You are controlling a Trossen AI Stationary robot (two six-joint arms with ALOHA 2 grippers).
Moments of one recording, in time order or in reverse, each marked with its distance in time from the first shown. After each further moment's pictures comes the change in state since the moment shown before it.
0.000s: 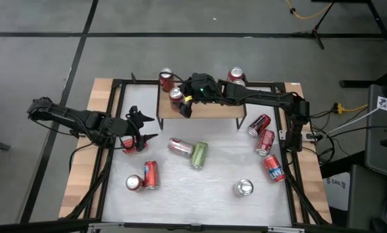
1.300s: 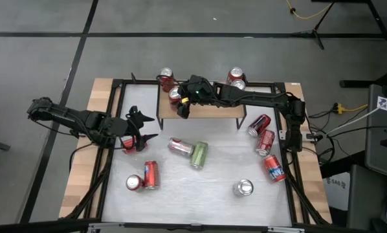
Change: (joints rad) left arm 0.000 0.000 0.000 0.000 0.000 -0.001; right arm 0.000 0.052 -0.002 0.016 0.054 0.002
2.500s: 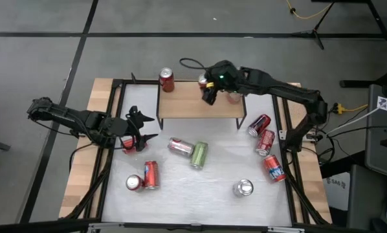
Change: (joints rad) left arm 0.000 0.000 0.000 -0.005 0.000 0.000; right arm -0.093 -0.268 0.000 -0.447 0.160 0.021
